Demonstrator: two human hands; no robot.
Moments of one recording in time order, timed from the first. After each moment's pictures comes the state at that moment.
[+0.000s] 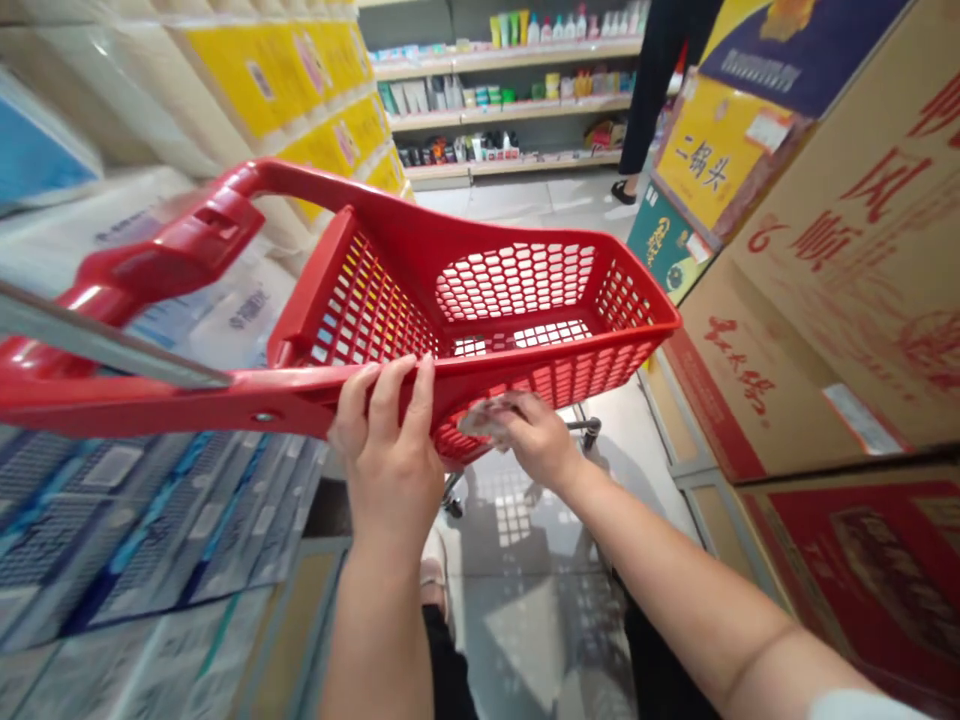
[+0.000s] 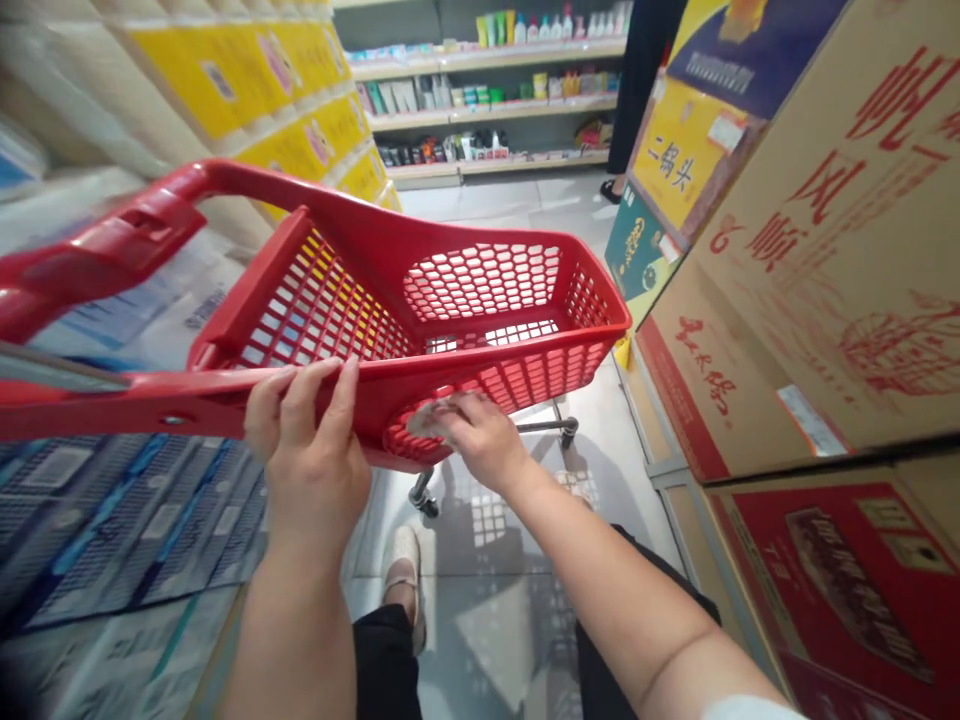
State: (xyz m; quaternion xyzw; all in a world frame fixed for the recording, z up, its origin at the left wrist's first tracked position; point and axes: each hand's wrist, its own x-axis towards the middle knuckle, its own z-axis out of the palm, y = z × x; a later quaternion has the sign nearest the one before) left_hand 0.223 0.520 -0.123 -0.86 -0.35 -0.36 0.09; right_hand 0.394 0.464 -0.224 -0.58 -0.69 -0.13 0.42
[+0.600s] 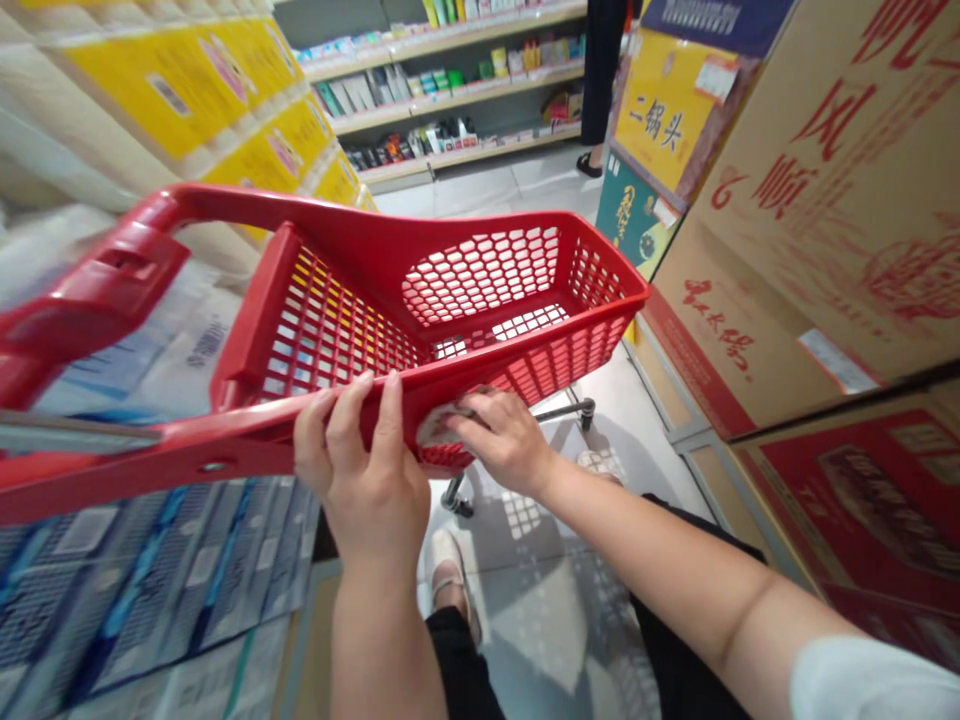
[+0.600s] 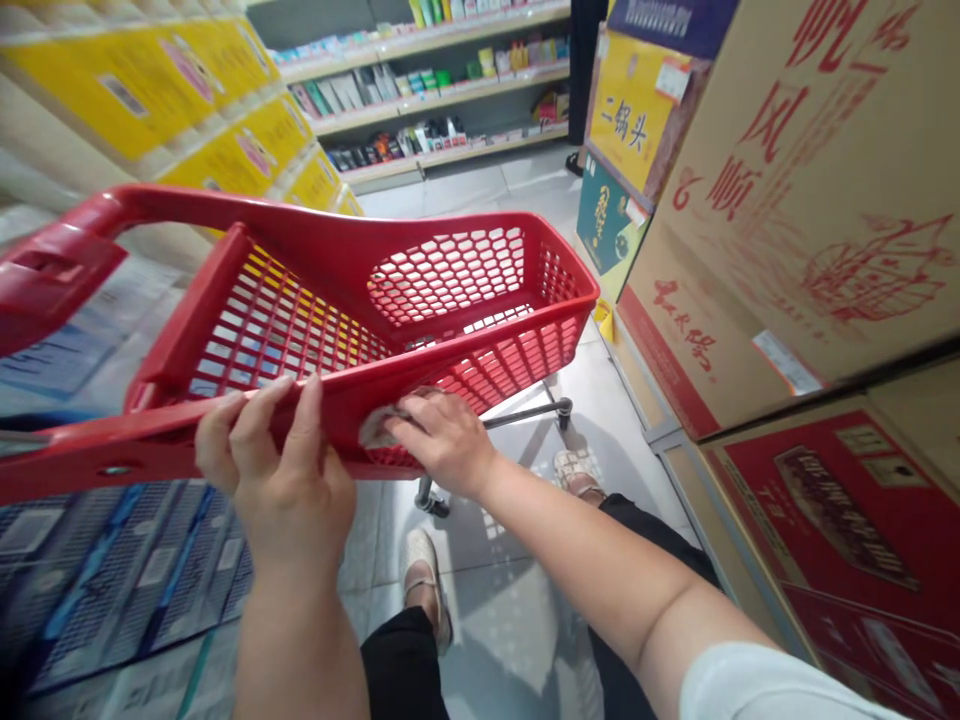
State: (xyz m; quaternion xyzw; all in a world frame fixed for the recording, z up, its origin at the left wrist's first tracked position) left_hand 0.222 0.516 -0.122 -0.87 -0.32 -0.37 0.06; right_hand 0.368 0.469 -0.215 -0.59 -0.68 -0.16 0.40
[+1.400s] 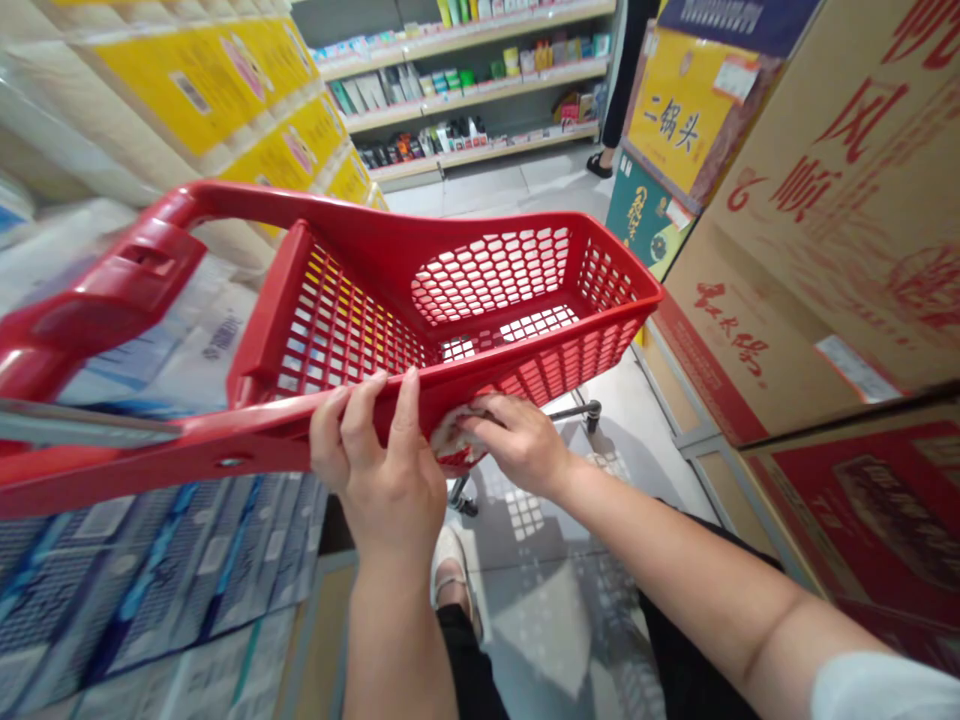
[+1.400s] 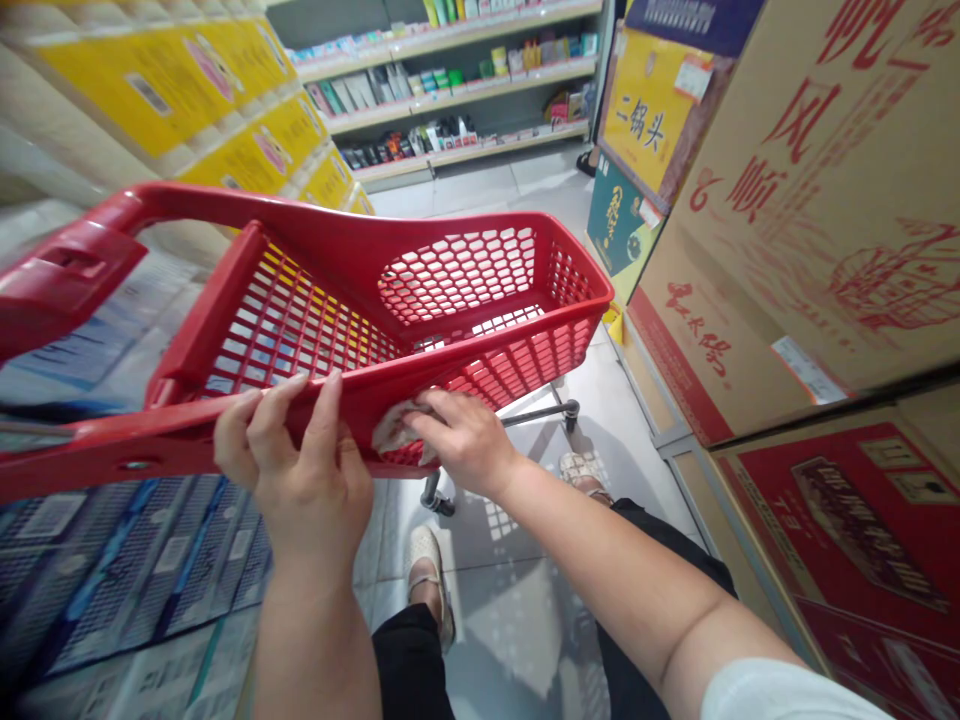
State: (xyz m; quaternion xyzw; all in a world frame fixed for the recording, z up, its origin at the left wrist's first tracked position) left_hand 0.227 0.512 -0.123 -0.86 -0.34 -0.38 0.06; right_hand 0.381 0.462 -0.202 -0.56 -0.68 -0.11 0.45
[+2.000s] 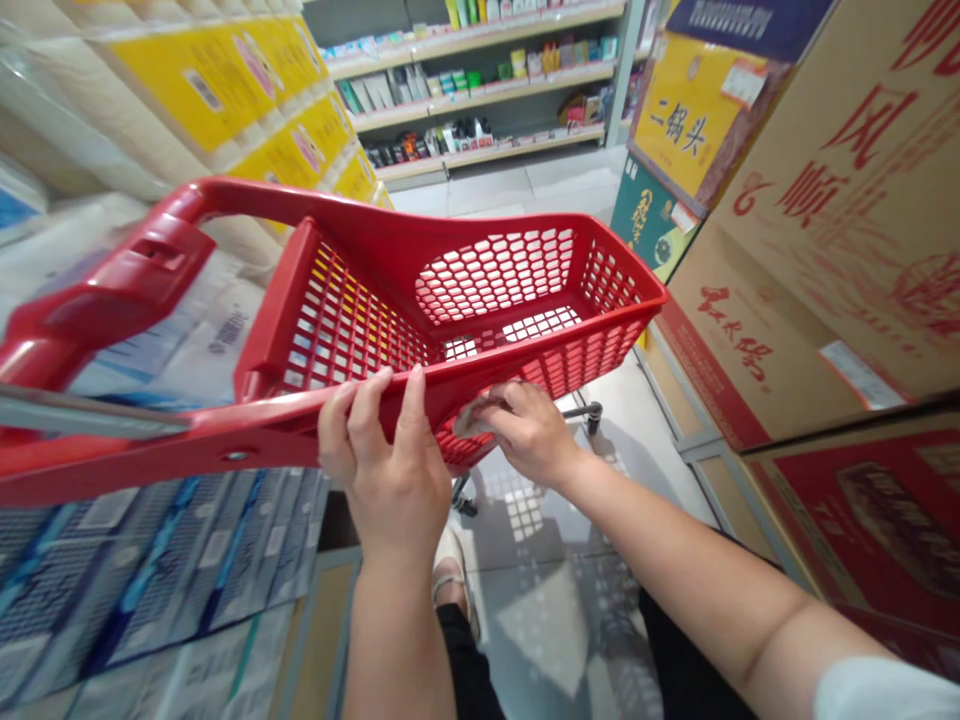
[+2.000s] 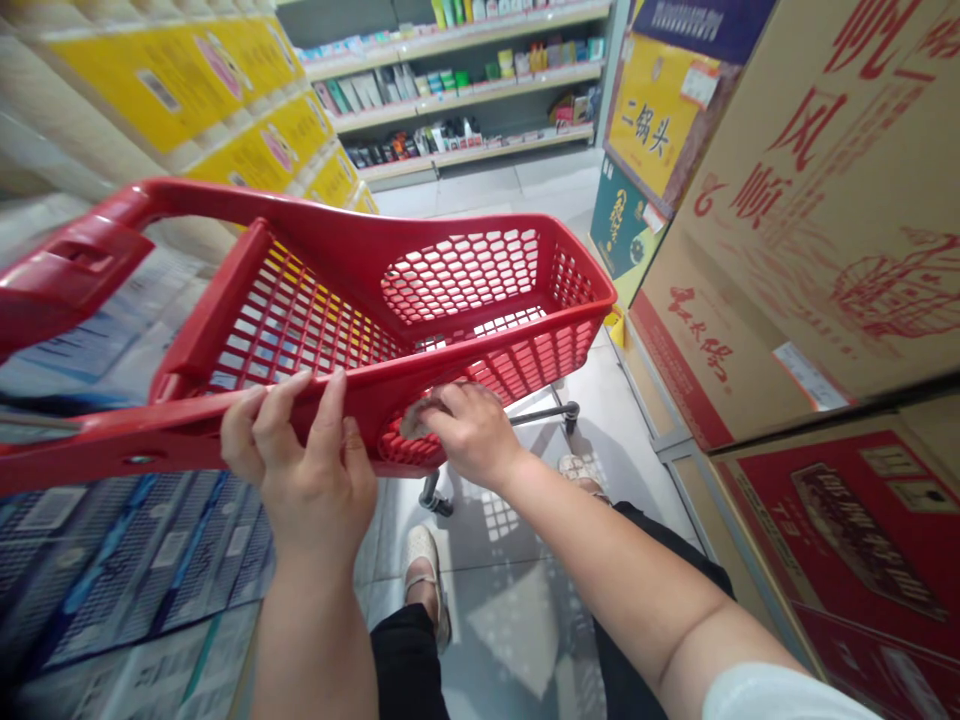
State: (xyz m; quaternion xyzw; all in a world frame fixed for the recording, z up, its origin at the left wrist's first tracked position) left_hand 0.228 0.512 -0.123 -0.86 -0.33 -0.37 0.10; right_hand 0.389 0.461 -0.198 -0.61 -0.66 -0.12 0.42
